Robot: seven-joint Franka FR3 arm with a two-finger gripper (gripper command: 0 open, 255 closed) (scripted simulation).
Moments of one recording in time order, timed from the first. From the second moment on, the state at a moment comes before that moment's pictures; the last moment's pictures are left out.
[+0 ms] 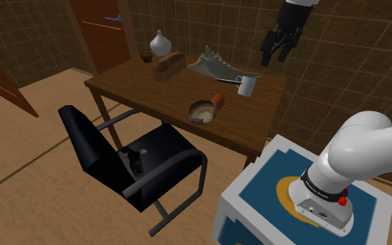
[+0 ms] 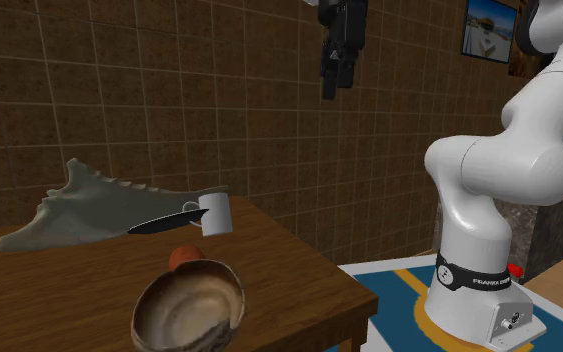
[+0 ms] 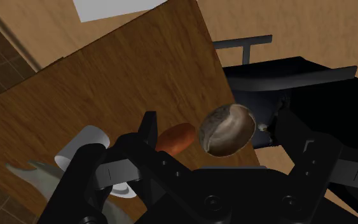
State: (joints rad) arm -0.02 -0.83 -0.04 -2.33 0.05 1.58 0.09
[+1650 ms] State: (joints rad) arm 0.02 0.00 -0.61 -1.96 0.28 1.74 -0.76
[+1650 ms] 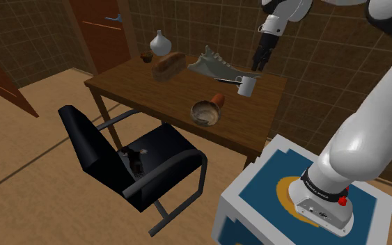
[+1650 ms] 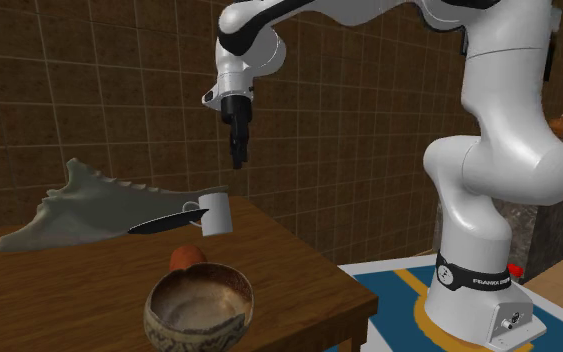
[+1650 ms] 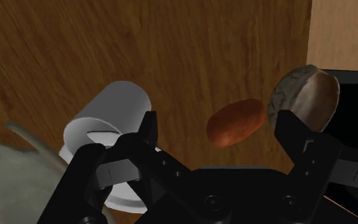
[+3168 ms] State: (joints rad) arm -0.12 0.46 -0.59 -1.66 0.55 1.69 -1.05
